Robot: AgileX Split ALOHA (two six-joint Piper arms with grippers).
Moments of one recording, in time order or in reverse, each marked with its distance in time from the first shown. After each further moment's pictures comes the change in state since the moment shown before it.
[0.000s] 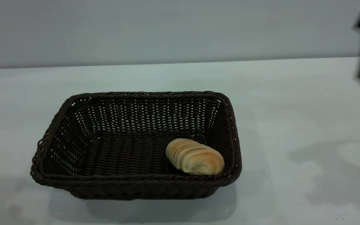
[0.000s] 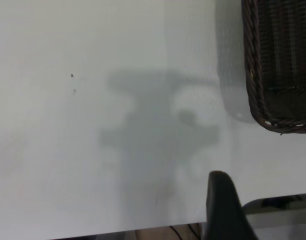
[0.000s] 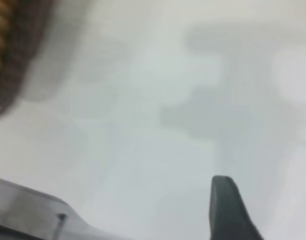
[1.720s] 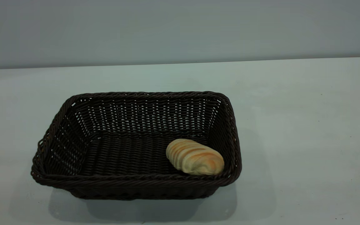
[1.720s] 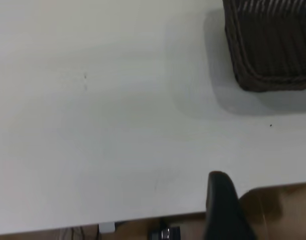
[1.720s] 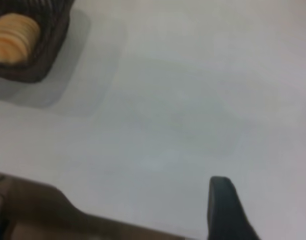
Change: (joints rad) left arm 0.000 -0.993 0.467 -0.002 0.114 -0.002; right arm -0.036 -1.383 0.547 -0.038 0.208 0.058
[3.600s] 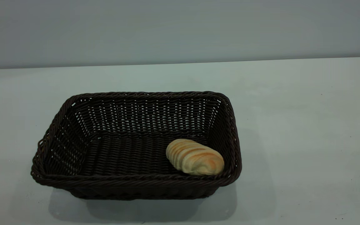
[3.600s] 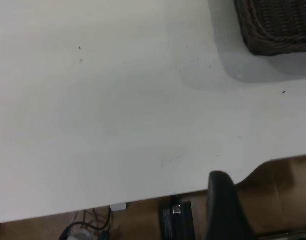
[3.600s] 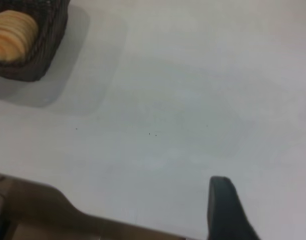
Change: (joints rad) left arm 0.000 -0.006 0.078 0.001 -0.006 0.055; right arm 0.000 -0.003 0.012 -0.003 -0.009 0.011
